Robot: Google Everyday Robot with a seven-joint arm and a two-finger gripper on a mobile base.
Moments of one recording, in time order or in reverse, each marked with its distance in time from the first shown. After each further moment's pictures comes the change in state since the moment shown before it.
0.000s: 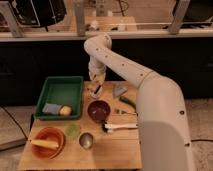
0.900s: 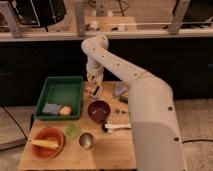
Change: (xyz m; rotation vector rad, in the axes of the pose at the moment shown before) arm -0.006 -0.012 0.013 -0.026 -0.048 -0.058
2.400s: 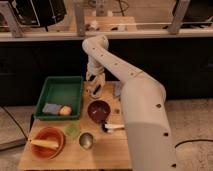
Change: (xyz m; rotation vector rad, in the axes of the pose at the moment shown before) arm 0.010 0.006 0.013 -0.038 -0.031 0.052
